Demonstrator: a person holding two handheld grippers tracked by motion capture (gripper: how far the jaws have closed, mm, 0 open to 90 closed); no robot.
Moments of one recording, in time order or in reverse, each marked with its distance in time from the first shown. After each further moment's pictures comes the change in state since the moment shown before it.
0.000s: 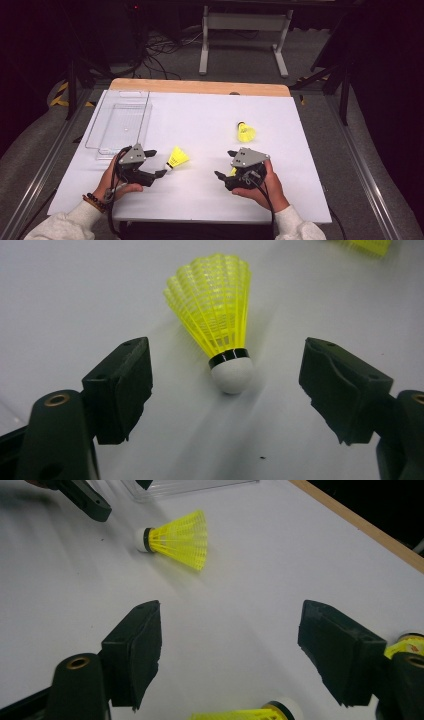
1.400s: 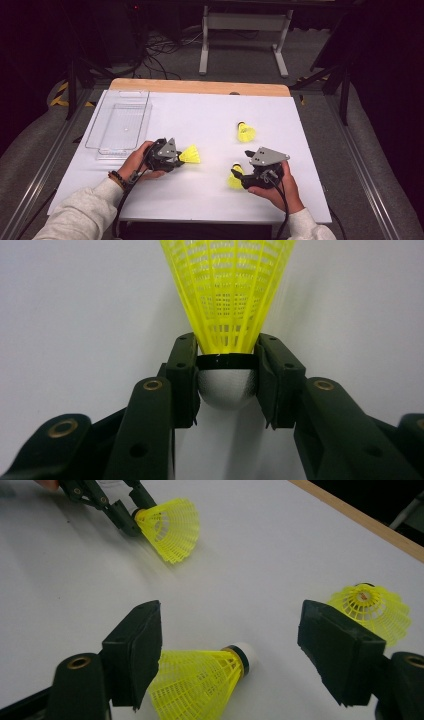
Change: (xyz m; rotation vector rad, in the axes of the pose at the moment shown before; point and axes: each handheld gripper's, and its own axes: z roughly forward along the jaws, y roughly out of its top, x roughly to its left) left arm 0.005 0.045 0.065 0.224 -0.037 0.304; right arm -0.023 -0.025 -0.025 0.018 -0.056 0.068
